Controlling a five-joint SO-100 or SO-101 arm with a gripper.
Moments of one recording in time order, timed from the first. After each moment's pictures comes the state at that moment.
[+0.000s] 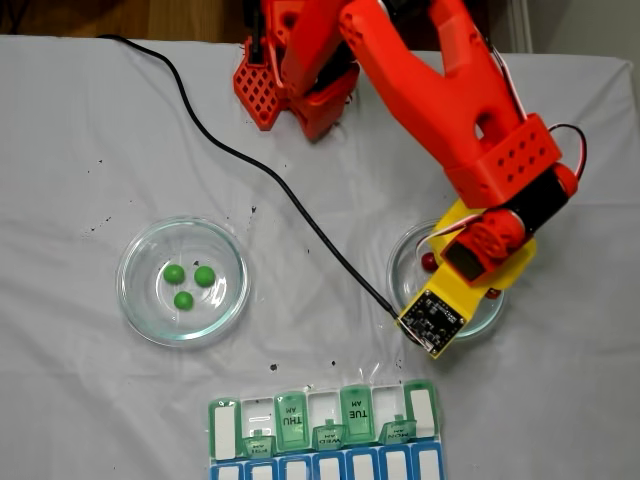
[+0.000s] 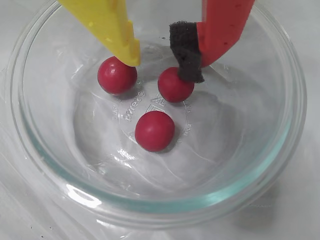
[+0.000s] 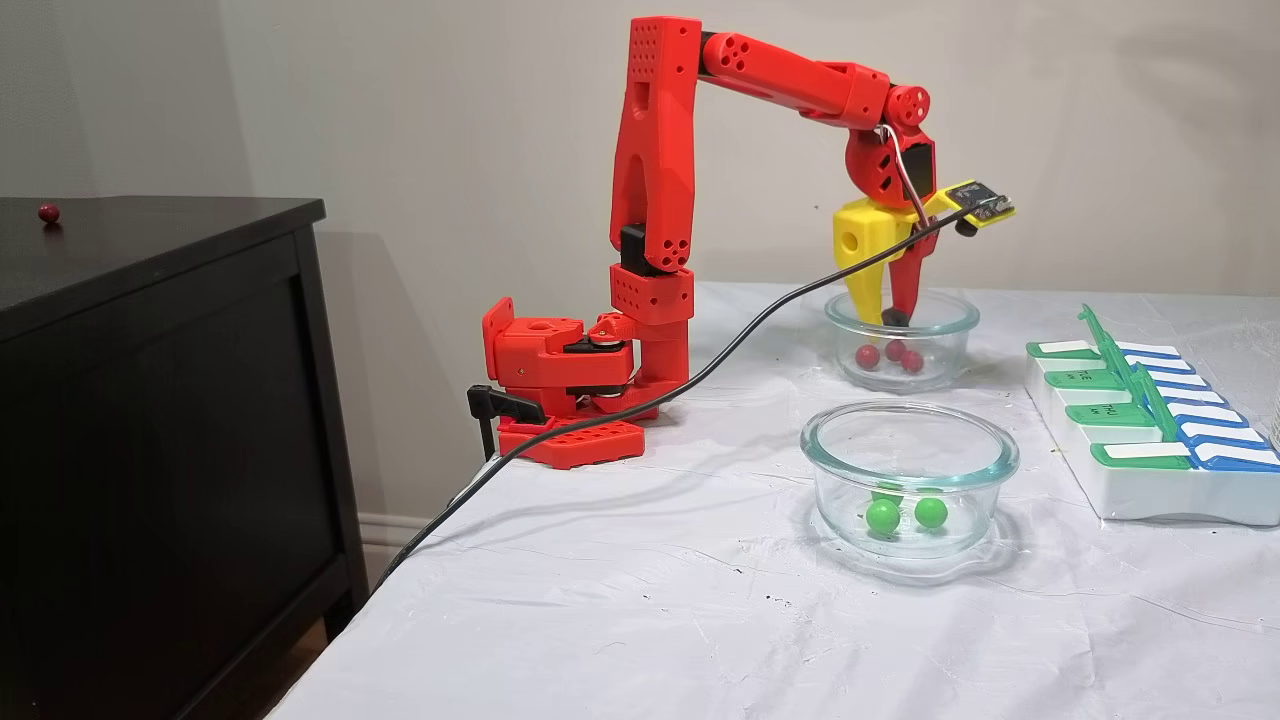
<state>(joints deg) -38.8 102.6 103.5 63.6 -14.0</state>
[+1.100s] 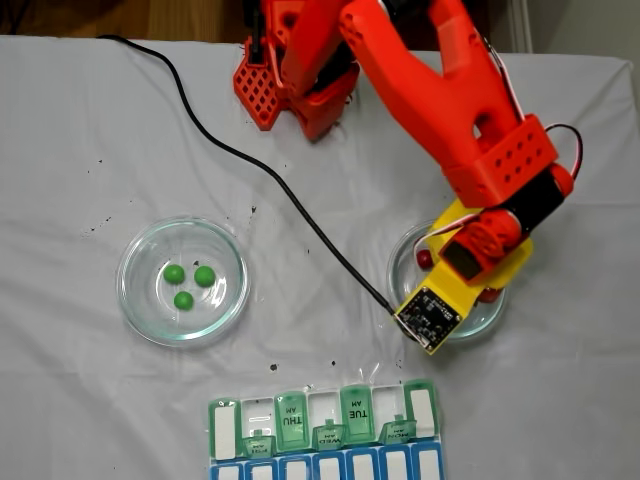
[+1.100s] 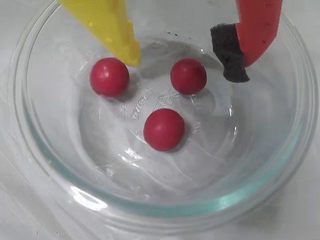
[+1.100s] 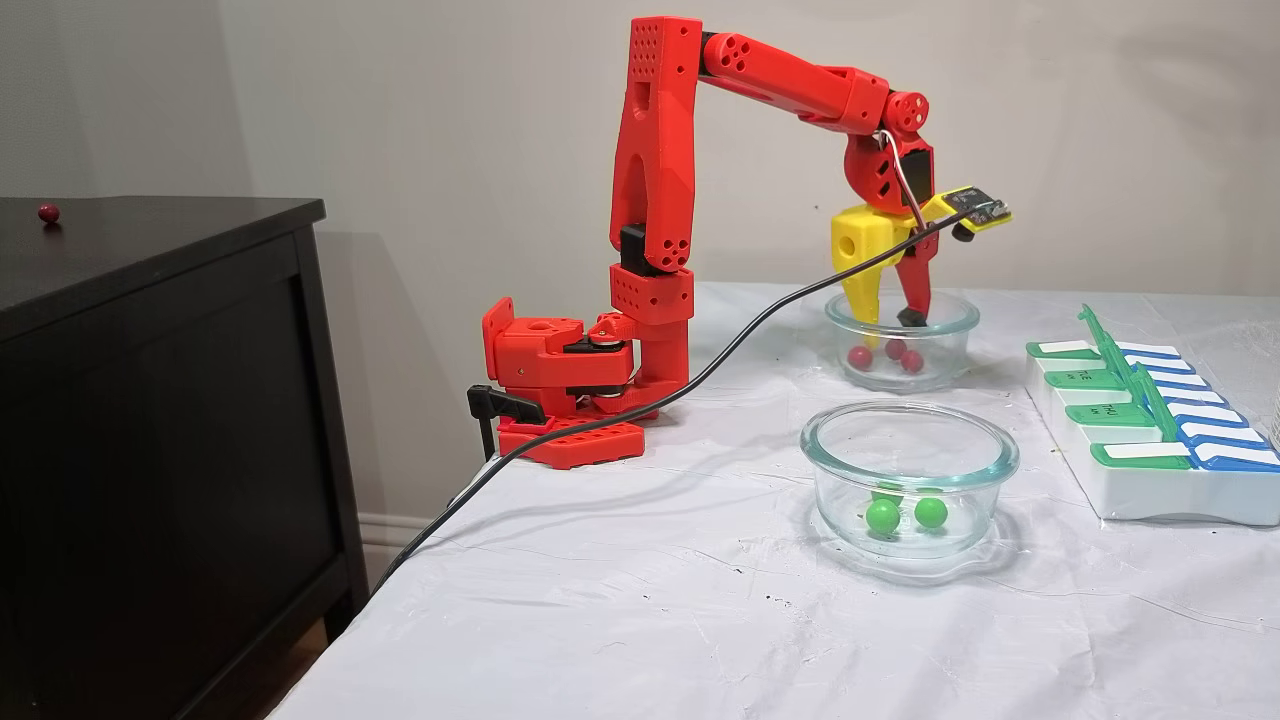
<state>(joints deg) -39.9 102.6 105.4 61.7 -12.7</state>
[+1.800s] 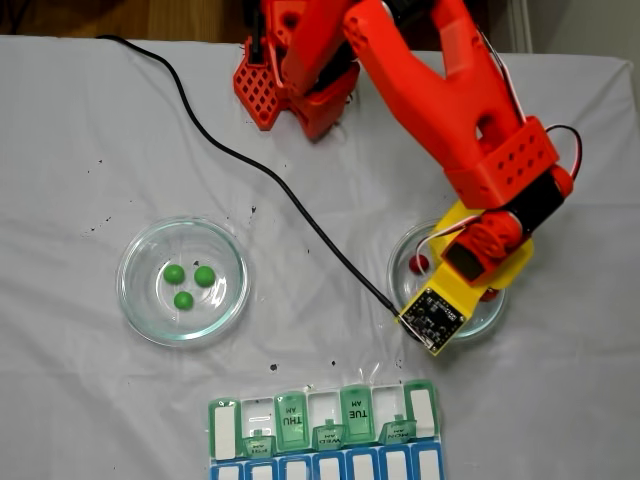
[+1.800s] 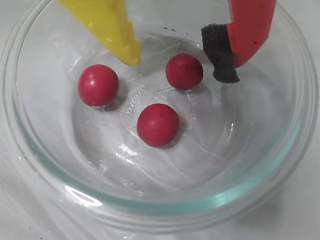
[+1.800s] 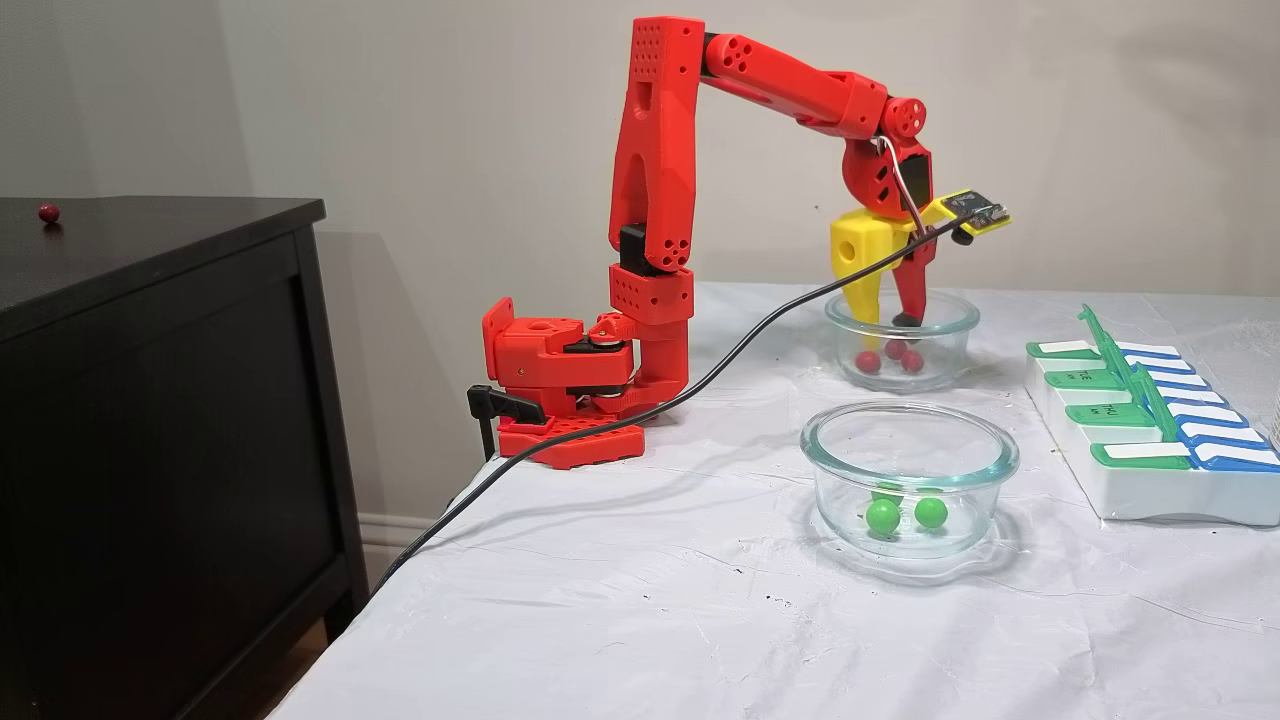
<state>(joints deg) -40.1 101.4 105.8 59.6 -12.7</state>
